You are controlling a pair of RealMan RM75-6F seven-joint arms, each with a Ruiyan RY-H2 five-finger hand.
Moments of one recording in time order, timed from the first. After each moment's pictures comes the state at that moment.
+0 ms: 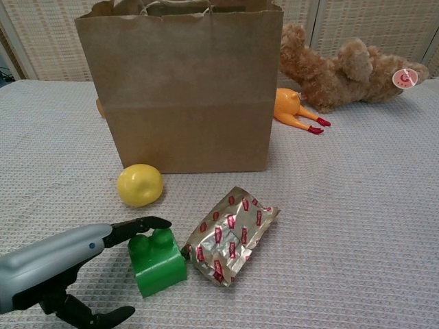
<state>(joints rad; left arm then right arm) -0.37 -1.58 0.08 -1.77 1.42 1.02 0.16 0.13 -0.81 -0.11 -2.08 -1.81 1.32 -0.17</state>
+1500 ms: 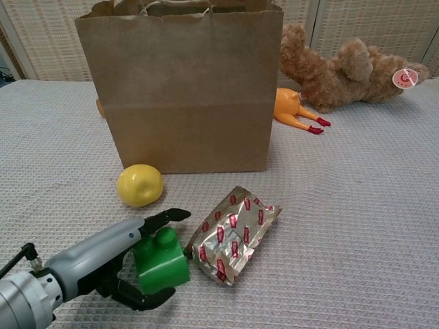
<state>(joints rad) -0.39 -1.78 0.00 -1.66 1.23 1.03 0.18 0.13 -0.81 -0.10 -2.08 -1.79 1.31 -0.17</state>
